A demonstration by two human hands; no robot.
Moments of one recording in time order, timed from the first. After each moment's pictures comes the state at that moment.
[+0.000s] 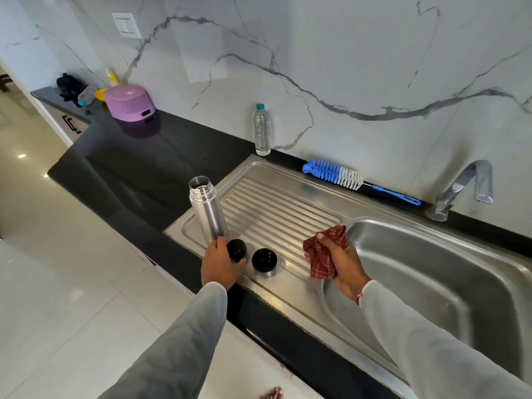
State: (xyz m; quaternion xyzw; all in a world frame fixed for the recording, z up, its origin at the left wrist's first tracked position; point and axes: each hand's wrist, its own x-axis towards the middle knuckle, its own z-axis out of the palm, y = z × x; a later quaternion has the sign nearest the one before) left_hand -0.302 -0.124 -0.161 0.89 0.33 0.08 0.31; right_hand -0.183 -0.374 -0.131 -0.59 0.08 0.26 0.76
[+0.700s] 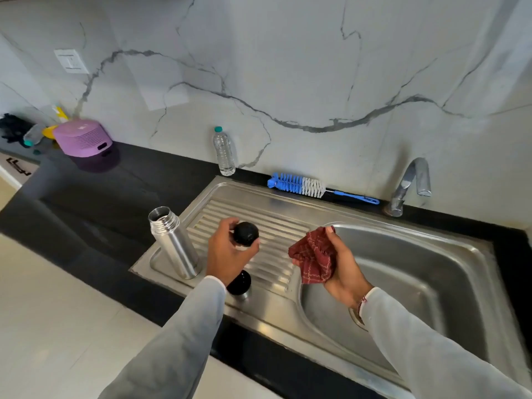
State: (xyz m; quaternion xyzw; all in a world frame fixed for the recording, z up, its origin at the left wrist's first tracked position) left_hand -0.232 -0.173 -0.096 0.86 0.14 0.20 0.45; right_hand -0.181 -0.419 -0.099 -0.44 0.10 0.28 0.85
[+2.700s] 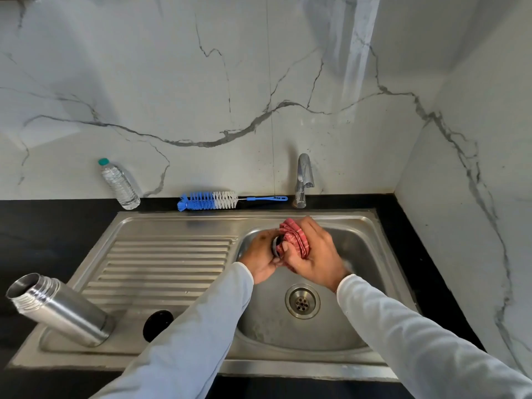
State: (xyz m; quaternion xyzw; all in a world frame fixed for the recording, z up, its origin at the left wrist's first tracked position) left_hand -0.151 -0.399 -0.065 0.63 0.04 -0.23 0.74; right_hand -0.178 -0.550 -0.081 -0.83 -0.22 -0.26 0.44
